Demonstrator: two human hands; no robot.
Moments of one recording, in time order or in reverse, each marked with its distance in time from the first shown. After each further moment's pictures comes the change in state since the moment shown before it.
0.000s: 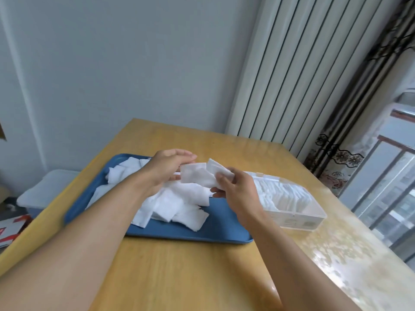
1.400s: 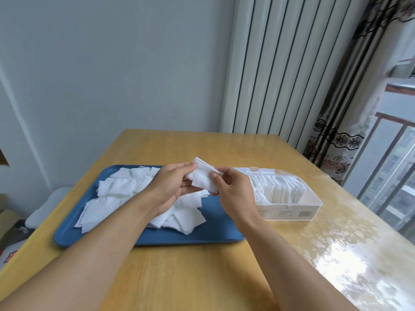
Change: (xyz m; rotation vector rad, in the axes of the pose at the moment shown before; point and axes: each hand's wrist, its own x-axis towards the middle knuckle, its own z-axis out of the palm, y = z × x) left_hand -0.011 -0.009 0.045 -0.264 -0.170 -0.012; right_hand -0.009 0.006 -0.010 0.075 0.113 -0.034
